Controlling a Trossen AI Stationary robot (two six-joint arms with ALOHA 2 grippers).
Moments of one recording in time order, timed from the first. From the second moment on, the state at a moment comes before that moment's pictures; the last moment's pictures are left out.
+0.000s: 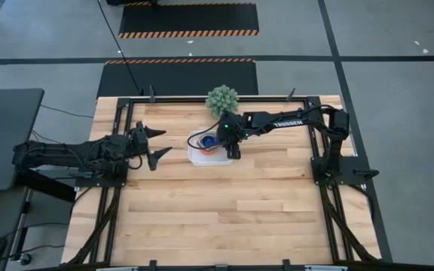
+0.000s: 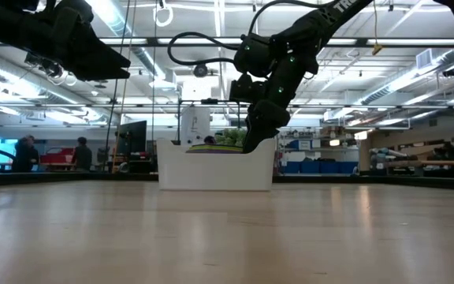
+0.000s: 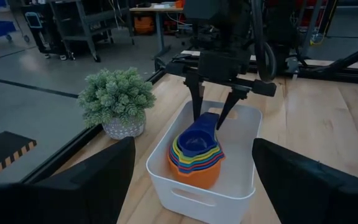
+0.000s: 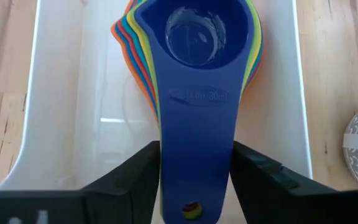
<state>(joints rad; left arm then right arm) 0.02 0.48 0.30 -0.01 -0.40 -0.04 -0.27 1.86 1.27 -0.42 -0.05 -0.30</state>
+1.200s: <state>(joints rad) 0.02 0.41 0.30 0.01 -0.41 -0.02 -0.27 1.68 1.25 -0.52 -0.07 -0.26</state>
